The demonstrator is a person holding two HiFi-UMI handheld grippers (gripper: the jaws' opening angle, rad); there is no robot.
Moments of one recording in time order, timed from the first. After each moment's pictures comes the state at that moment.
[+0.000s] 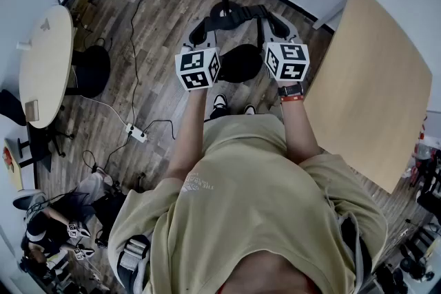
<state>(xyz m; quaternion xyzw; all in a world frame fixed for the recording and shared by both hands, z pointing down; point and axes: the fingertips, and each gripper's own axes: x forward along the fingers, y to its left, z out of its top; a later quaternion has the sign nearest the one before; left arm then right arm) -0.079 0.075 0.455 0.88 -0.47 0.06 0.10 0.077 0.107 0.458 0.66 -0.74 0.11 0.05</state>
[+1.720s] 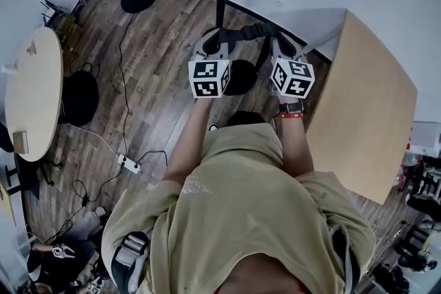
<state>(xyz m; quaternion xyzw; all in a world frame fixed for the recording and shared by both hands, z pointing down) -0.076 -0.079 0.449 0.91 -0.40 0.04 0.11 0.071 -0.032 0.454 0.71 -0.69 0.13 0.06</state>
